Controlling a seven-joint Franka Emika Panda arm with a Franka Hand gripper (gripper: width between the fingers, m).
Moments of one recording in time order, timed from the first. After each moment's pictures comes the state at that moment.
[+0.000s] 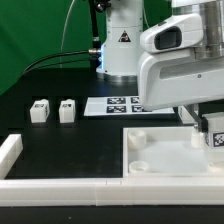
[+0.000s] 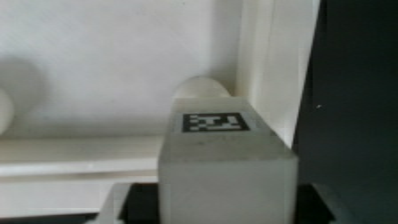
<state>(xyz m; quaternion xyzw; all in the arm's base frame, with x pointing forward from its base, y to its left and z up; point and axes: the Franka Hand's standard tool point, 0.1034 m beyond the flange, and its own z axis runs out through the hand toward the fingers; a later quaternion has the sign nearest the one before) 0.618 0.110 0.086 -1.00 0.02 -0.04 0.07</state>
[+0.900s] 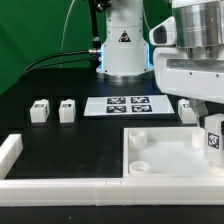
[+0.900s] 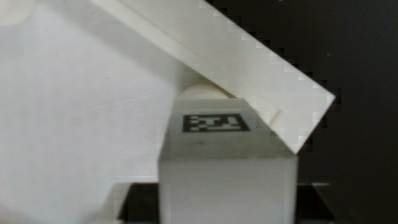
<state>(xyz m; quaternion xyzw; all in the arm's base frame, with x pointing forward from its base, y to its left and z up) 0.620 0.109 0.084 -0.85 0.52 -0.01 0.08</state>
